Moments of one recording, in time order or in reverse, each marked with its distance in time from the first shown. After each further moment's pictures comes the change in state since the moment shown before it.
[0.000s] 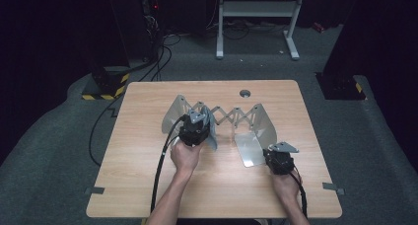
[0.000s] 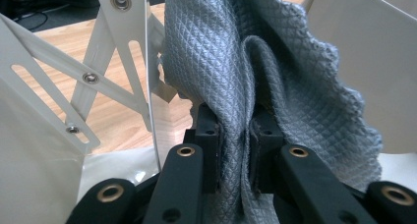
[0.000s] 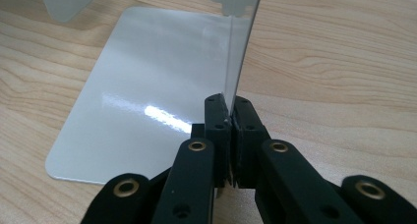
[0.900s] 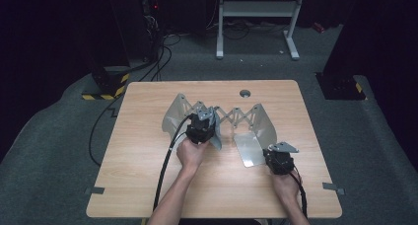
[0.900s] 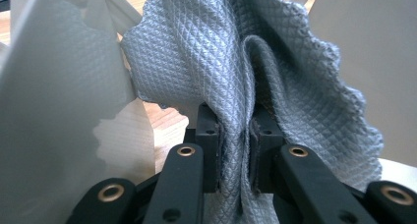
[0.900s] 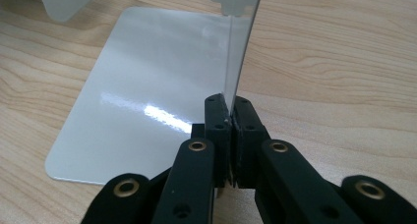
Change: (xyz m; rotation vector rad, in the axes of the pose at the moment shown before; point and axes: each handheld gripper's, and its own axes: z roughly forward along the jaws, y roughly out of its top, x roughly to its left) left arm -0.003 -0.002 0.034 0.063 -0.029 0.007; right arm 0.000 0.000 0.000 0.000 0.001 -0.001
